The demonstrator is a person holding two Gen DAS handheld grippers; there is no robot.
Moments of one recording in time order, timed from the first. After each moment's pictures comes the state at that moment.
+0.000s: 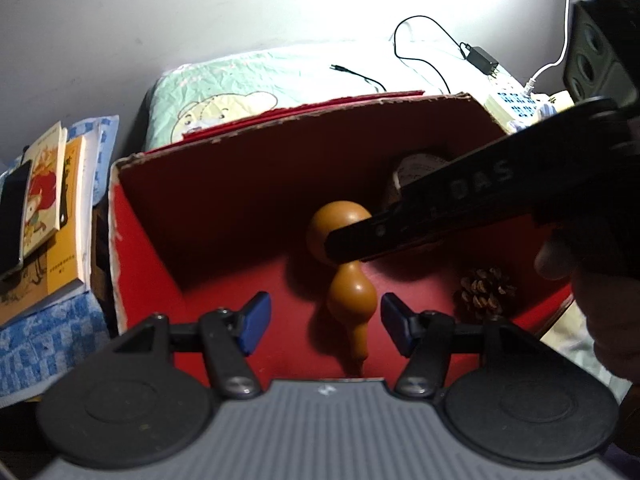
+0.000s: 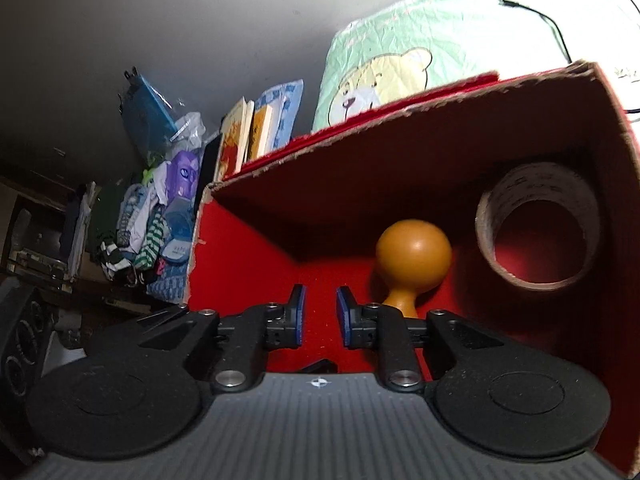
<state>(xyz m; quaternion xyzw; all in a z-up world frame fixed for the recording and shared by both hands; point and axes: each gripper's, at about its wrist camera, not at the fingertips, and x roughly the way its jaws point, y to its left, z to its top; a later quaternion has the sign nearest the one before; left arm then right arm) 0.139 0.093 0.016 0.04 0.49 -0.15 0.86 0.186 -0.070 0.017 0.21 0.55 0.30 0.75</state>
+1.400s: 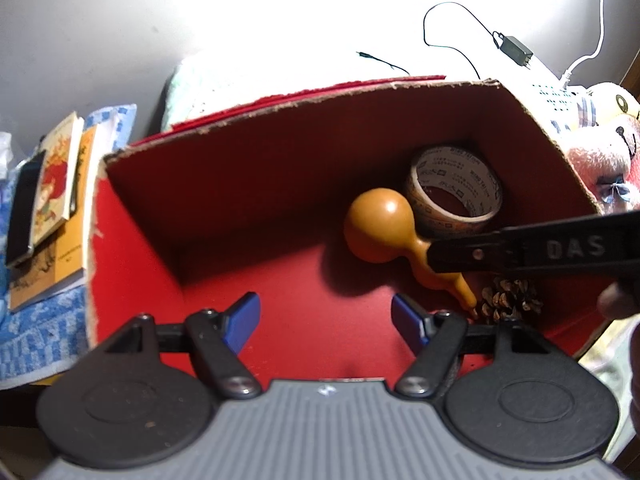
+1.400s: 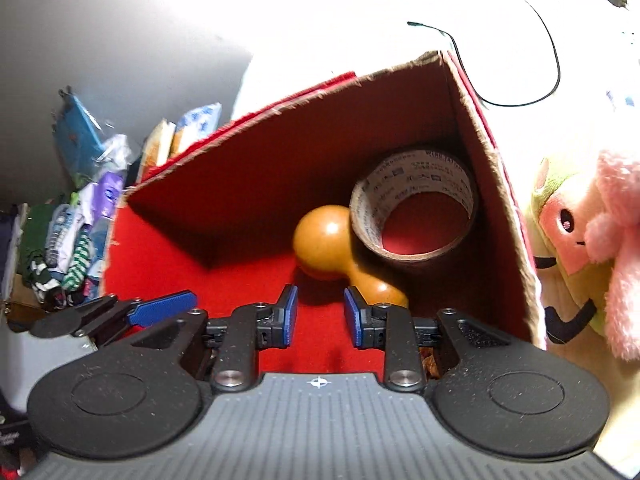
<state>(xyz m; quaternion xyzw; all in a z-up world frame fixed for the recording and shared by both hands) 0.150 0.062 0.001 0.05 0.50 -0.09 0.86 0.151 -0.118 0.011 0.18 0.52 0.19 0.81</state>
